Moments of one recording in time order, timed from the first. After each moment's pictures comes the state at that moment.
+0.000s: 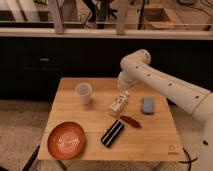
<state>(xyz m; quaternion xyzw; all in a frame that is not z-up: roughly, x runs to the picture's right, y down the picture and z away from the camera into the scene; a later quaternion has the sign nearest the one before) 0.098 0.015 0.822 -0.21 -0.13 -0.26 0.93</state>
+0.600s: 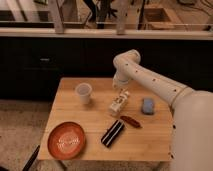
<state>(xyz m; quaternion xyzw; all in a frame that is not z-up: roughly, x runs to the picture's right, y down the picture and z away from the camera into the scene) 0.089 0.025 0.872 -0.23 -0.16 -0.45 0.85</state>
